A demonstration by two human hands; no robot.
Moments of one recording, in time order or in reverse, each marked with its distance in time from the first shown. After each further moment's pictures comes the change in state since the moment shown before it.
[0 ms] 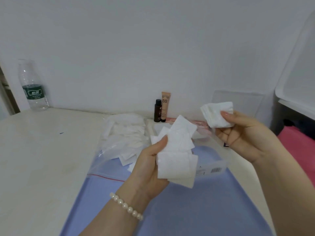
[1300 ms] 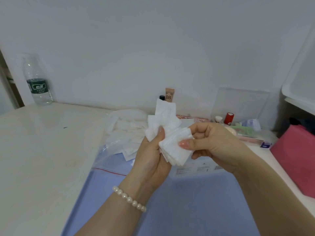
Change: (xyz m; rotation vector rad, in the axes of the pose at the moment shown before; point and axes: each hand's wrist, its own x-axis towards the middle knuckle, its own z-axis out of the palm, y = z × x) left_hand 0.012 0.001 -0.004 -0.025 0.075 0.249; right_hand -0.019 0.035 0.051 -0.622 -0.230 0.136
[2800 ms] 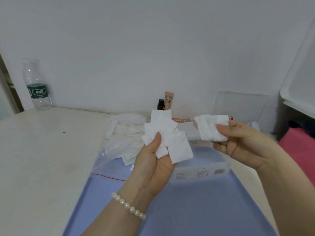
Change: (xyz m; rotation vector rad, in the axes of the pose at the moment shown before) left_hand -0.006 0.004 0.008 -0.226 0.039 -0.067; right_hand 0.002 0.007 -0.058 0.428 0.054 0.002
